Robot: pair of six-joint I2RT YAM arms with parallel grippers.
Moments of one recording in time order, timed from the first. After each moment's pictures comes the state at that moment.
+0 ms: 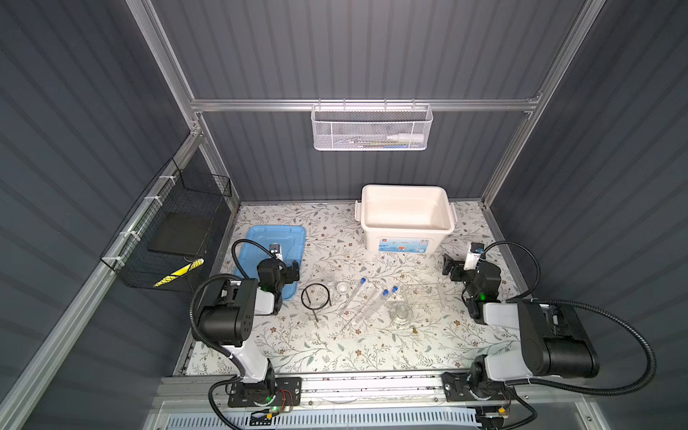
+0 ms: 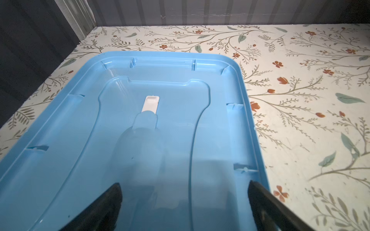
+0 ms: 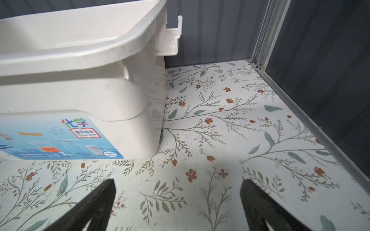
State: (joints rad) left arm -0.06 1.72 0.47 0.78 -0.07 0.00; right arm -0.08 1.45 0.31 0.85 -0.08 0.04
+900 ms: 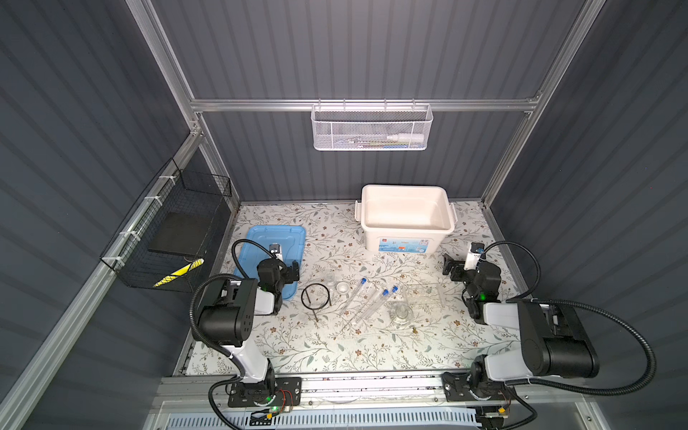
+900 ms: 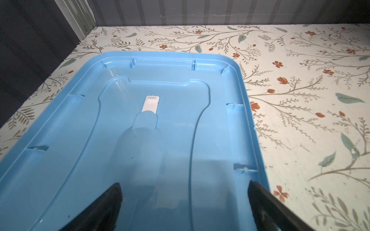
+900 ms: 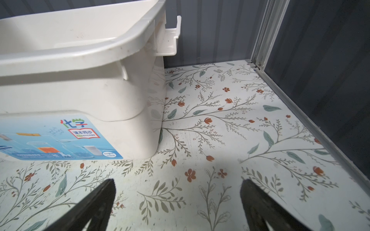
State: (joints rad) left arm -0.06 1.72 0.47 0.78 -0.07 0.00; right arm -0.08 1.45 0.31 0.85 -0.08 0.04
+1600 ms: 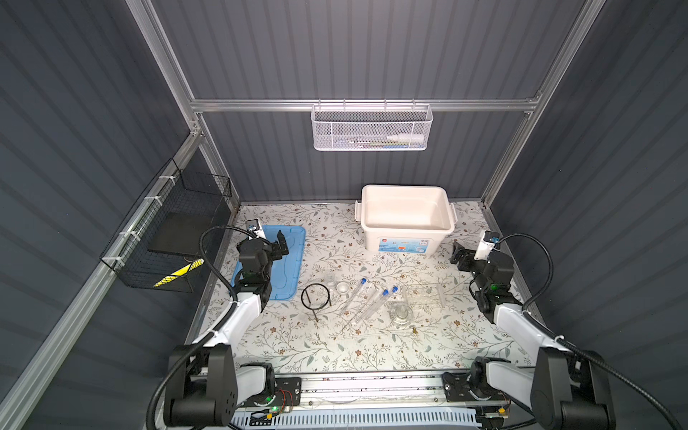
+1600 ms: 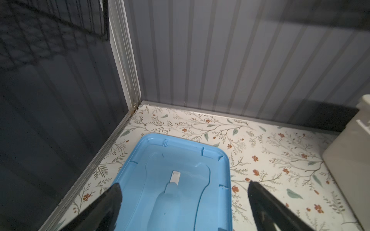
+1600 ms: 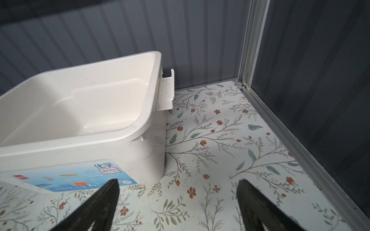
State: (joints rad) left arm -0.08 1.19 0.65 0.32 -0.17 -0.09; right arm -0.08 1.11 0.45 0.41 -0.05 0.14
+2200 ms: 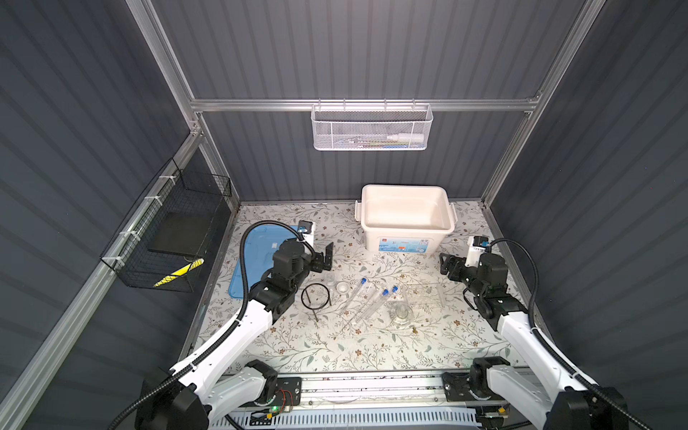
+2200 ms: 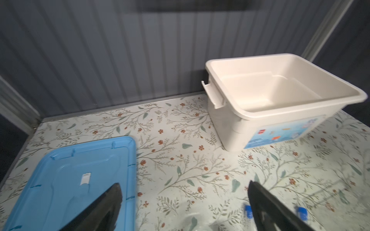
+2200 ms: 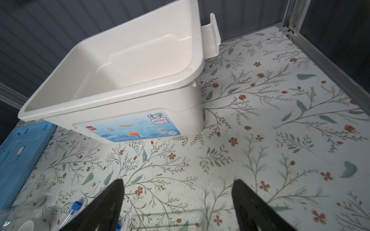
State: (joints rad) left arm -0.57 1.10 0.81 -0.05 -0.19 -0.07; right arm 0.08 0.96 0.51 0.00 -0.06 0.31
